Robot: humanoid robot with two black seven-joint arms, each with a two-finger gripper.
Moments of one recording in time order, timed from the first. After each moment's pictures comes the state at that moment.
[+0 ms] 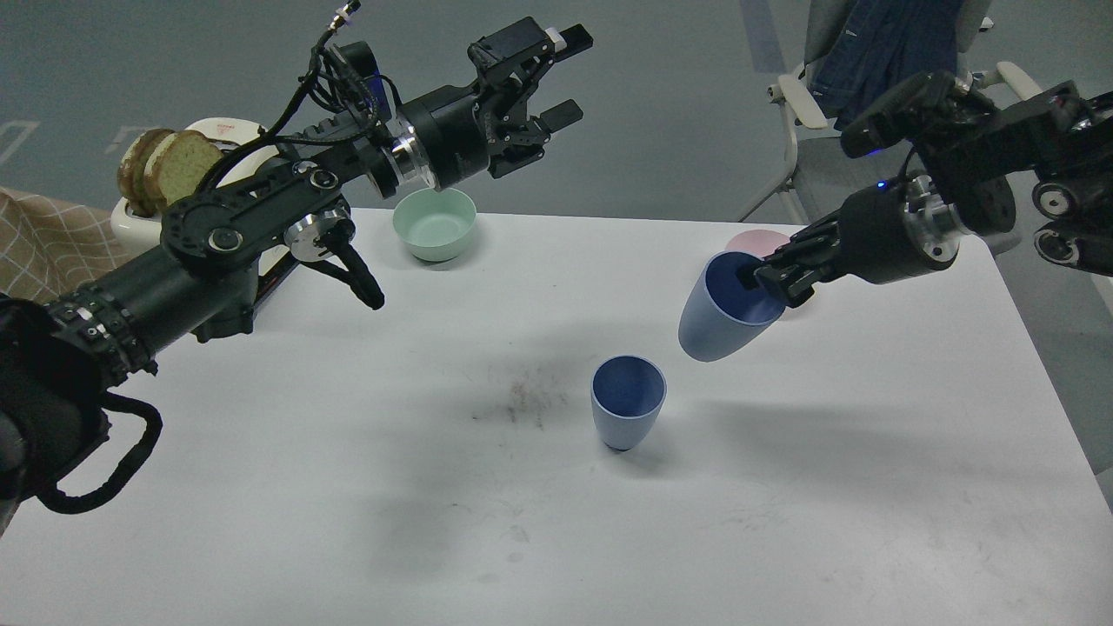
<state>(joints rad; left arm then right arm) -1.07 0.29 -0.46 -0.81 0.64 -0.44 -0.45 1.86 -0.56 -0.70 1.35 -1.24 0.31 0.43</state>
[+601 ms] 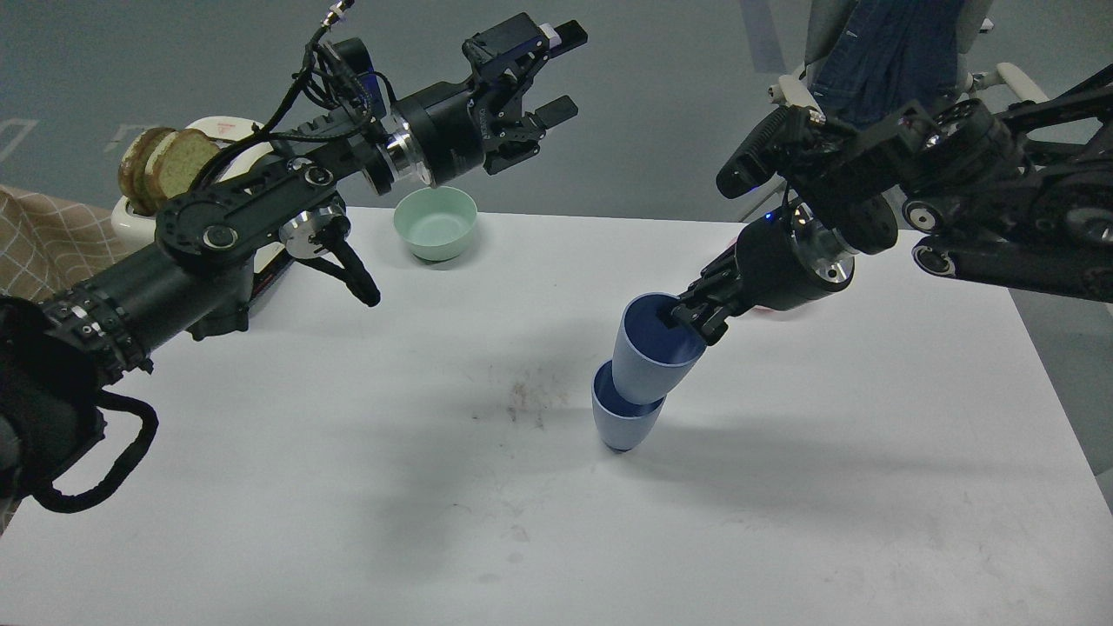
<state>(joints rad) -1.07 0.30 -0.46 -0.81 0.64 -0.44 -0.45 1.89 -0.37 -0.75 1.33 -1.17 0.30 0.43</state>
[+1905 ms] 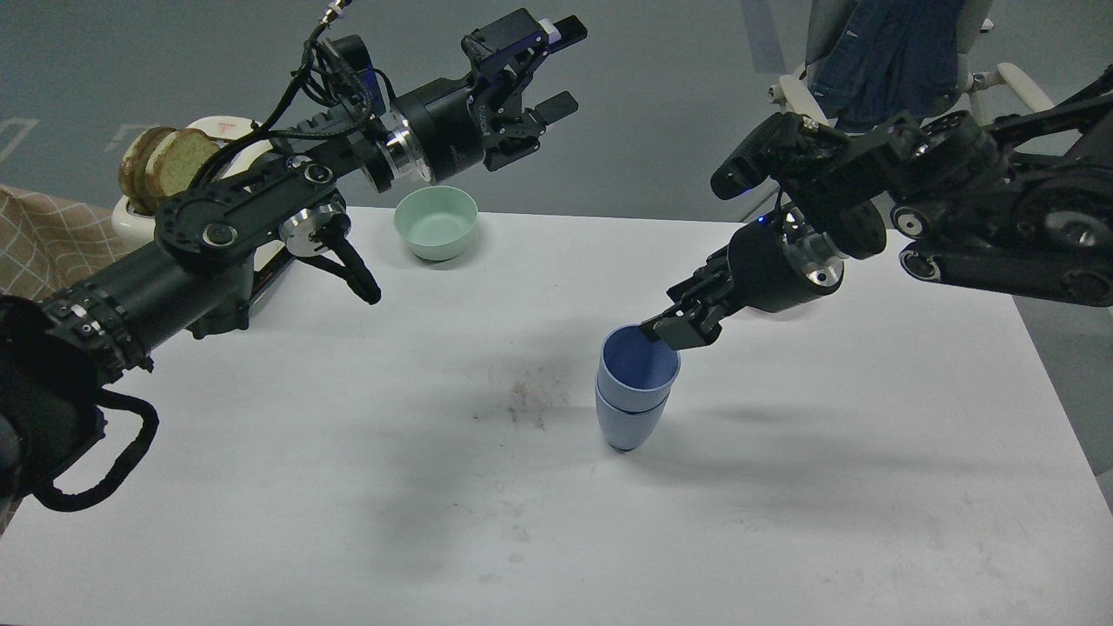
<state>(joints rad) -1.08 0.30 -0.47 -0.81 0.64 -0.44 -0.45 1.88 -0.37 -0.75 1.30 -1.08 0.28 0.43</state>
